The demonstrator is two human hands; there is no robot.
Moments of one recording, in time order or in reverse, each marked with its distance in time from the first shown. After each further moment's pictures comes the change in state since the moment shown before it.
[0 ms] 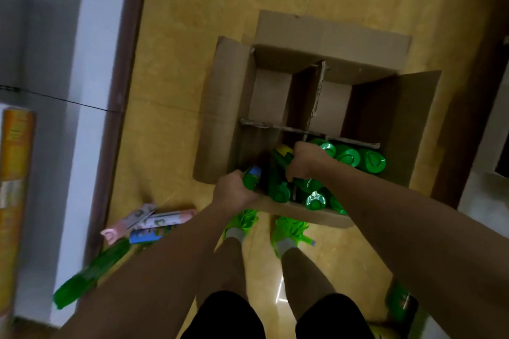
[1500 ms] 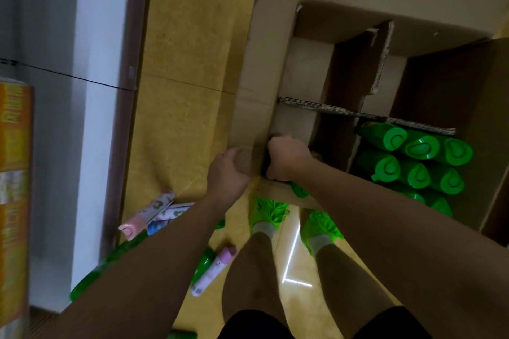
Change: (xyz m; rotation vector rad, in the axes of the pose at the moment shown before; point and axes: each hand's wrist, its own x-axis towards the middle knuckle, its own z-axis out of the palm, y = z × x) left_hand 0.084 -0.123 -0.012 -0.120 0.220 0.134; right_hand 0.067 -0.115 0.103 -0.212 0.093 -0.229
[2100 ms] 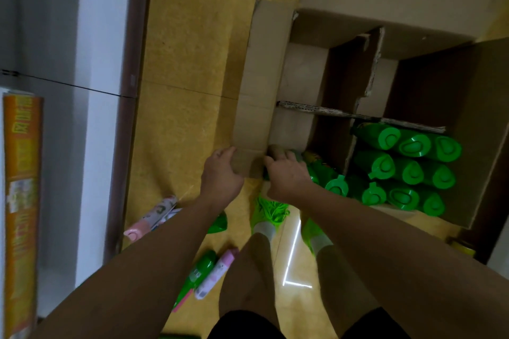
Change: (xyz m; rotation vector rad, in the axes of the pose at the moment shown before) left_hand -0.002 -0.003 -0.026 0.085 -0.006 0.052; right_hand -0.022 -0.005 0.035 -0.093 -0.019 -0.029
